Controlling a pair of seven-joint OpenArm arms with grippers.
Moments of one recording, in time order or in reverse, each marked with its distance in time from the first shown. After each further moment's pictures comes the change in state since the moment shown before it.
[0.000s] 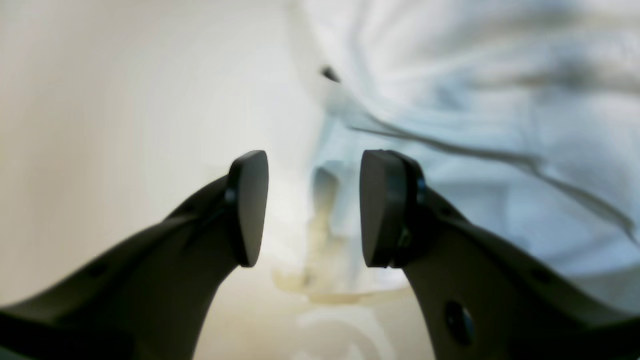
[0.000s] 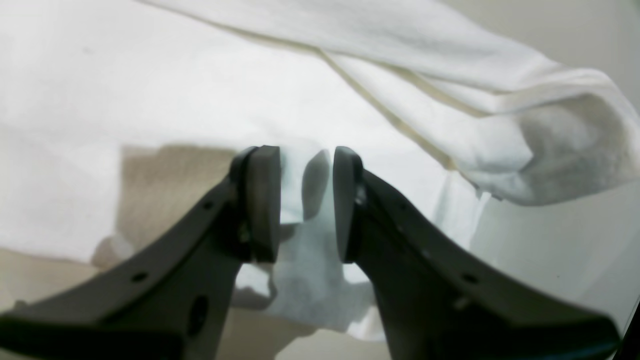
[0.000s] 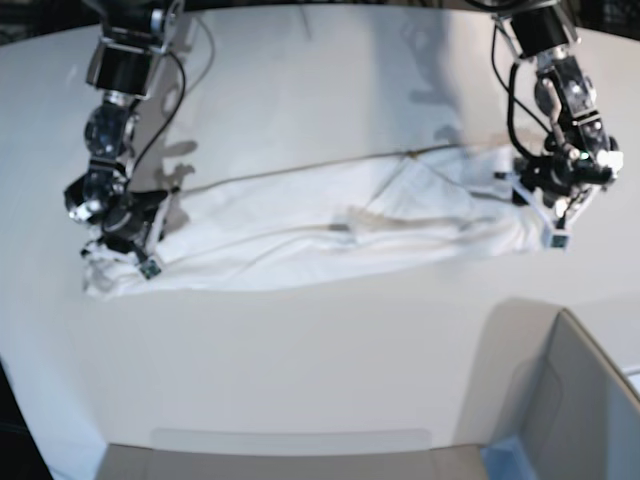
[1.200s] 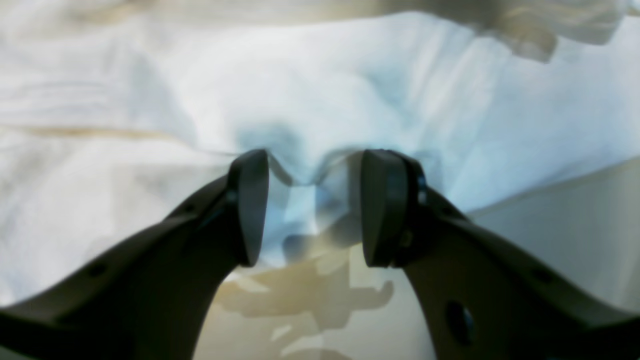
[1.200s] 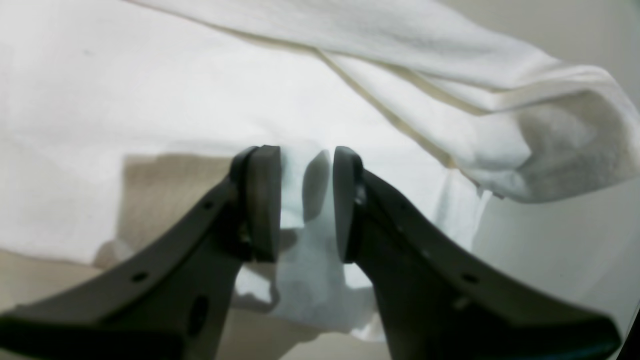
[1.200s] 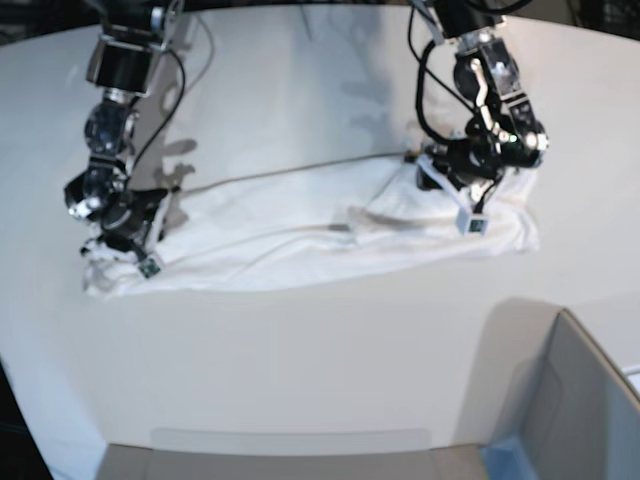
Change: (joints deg) left arm 1.5 18.2 0.7 2.0 0.4 -0.3 0.3; right arm -0.7 0.0 0.0 0.1 0.2 0.0 1.0
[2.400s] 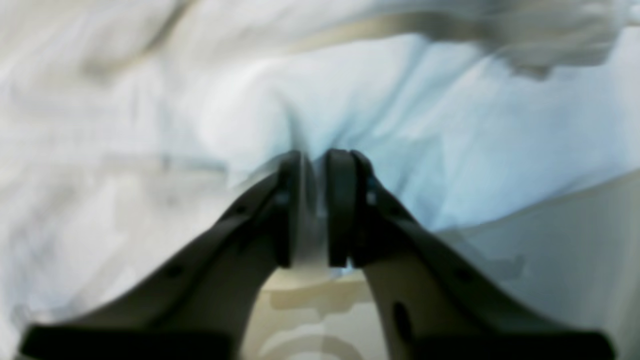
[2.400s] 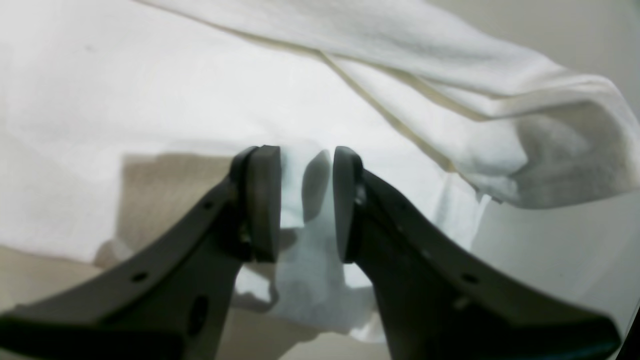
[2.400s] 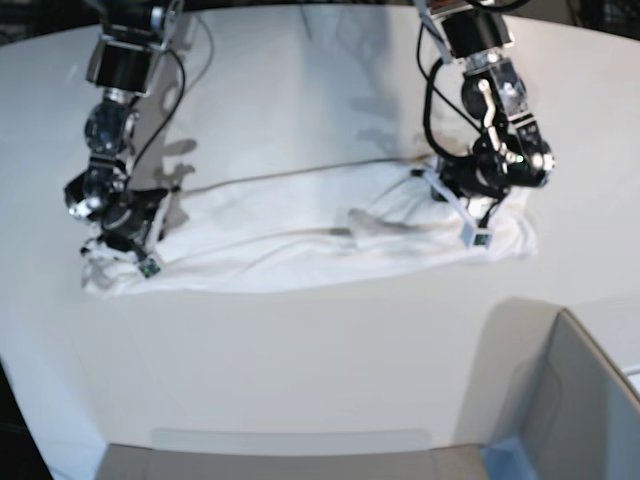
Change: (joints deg) left arm -3.6 -2.8 0.2 -3.9 0.0 0.2 2.7; right arm 0.0 0.0 0.0 0.1 0.0 0.0 0.0
